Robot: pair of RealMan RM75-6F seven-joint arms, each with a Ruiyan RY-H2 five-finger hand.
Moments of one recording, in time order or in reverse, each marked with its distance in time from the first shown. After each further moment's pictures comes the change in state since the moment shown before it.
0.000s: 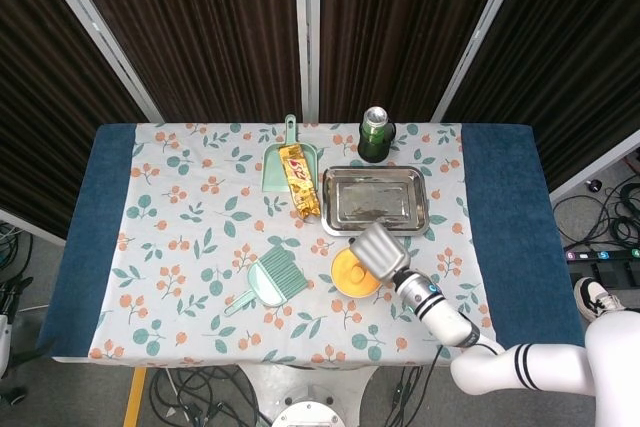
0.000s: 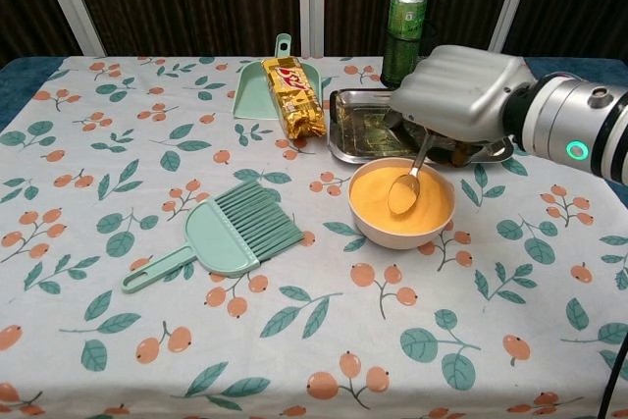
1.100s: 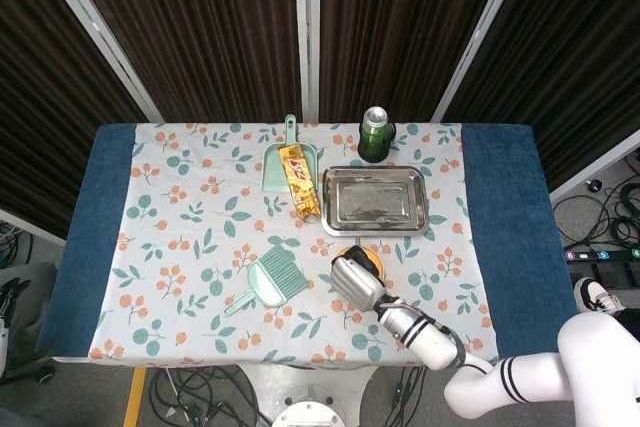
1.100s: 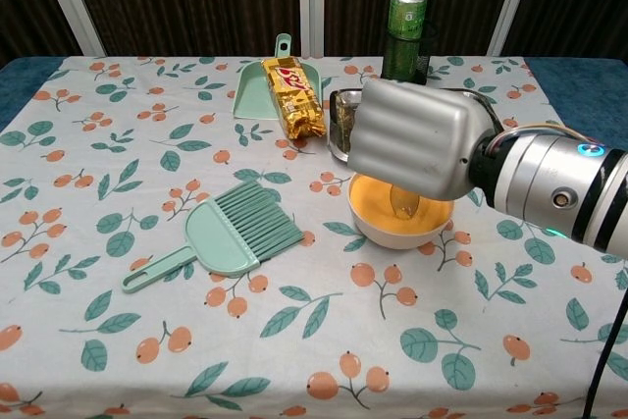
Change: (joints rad) left arm 0.012 -0.013 0.005 0.034 0.006 0.013 -0.039; right arm 0.007 -0.093 -0.103 -0.006 -0.158 0.097 -0.653
